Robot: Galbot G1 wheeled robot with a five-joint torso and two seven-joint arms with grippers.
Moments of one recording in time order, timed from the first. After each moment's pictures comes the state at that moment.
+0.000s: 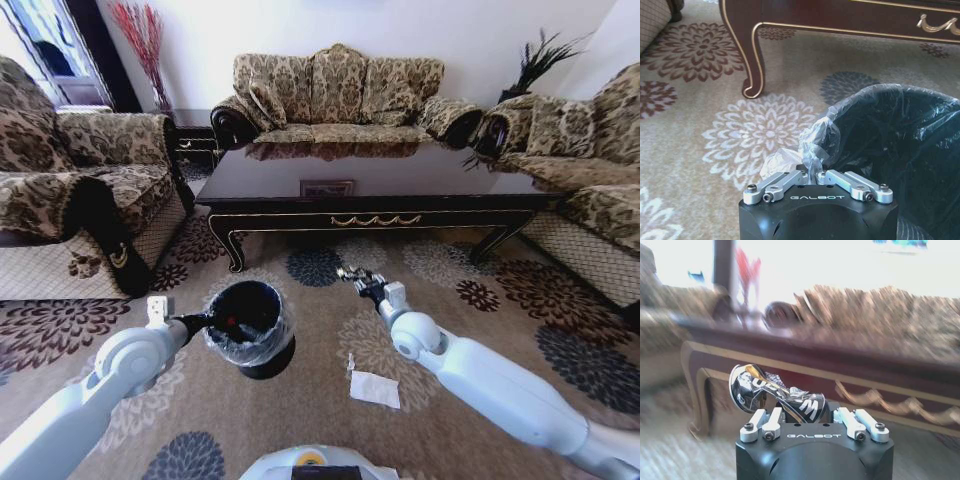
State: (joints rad) left arm 1.26 -0.65 -0.49 -2.21 -1.41 0.69 -0.65; right arm -0.62 0.71 -0.30 2.00 0.80 -0.19 0.52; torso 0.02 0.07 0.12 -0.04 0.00
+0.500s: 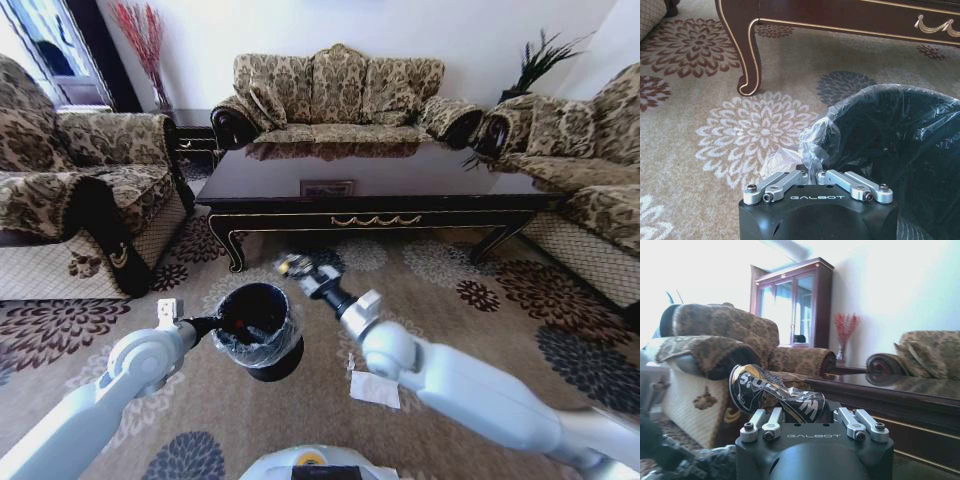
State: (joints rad) left arm 1.25 -0.68 -0.47 -2.21 -1.40 0.69 -0.65; right arm -0.52 0.82 -0.60 2.09 0.65 0.04 0.36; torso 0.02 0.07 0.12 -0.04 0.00
